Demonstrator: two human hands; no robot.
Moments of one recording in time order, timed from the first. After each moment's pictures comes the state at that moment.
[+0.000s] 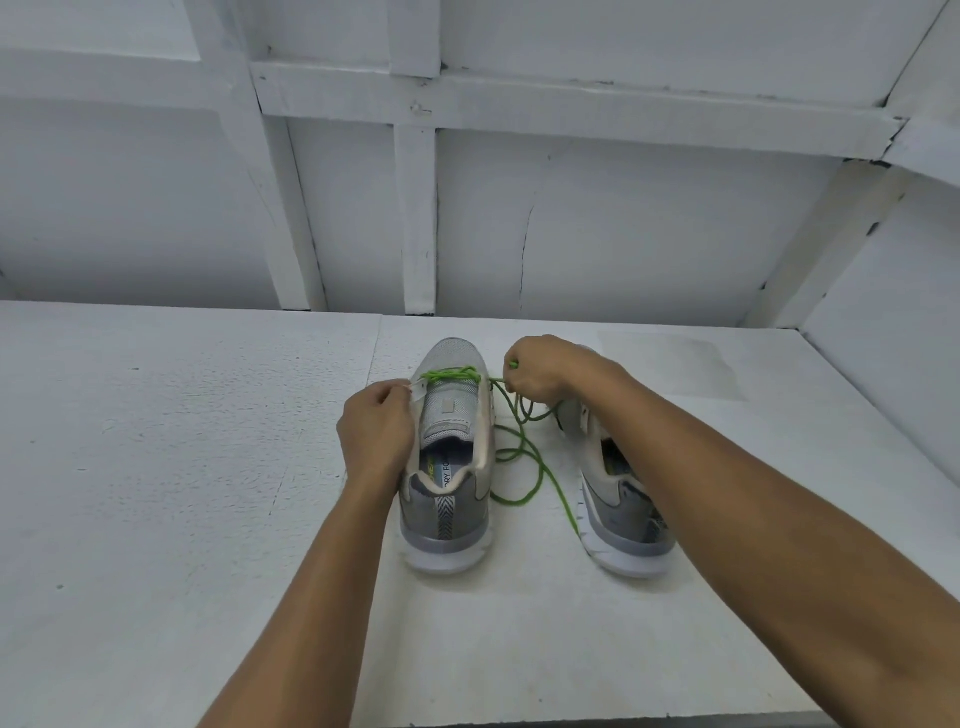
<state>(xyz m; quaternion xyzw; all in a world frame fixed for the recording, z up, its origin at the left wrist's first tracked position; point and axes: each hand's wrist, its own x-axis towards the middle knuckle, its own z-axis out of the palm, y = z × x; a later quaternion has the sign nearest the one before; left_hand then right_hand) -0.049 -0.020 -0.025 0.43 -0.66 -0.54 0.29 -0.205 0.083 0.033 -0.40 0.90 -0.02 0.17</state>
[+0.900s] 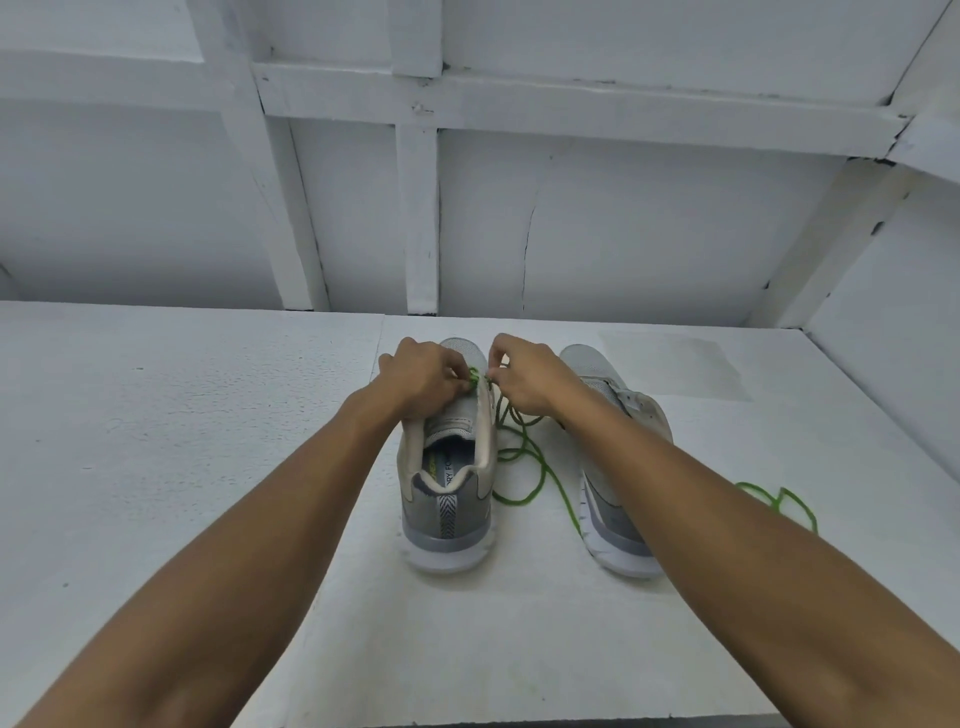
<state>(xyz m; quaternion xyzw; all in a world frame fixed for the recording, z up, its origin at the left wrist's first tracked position) -0.106 -0.057 -0.004 0.21 -0.96 -0.19 0.02 -0.197 0.075 0.004 -0.36 0.90 -0.22 0.14</state>
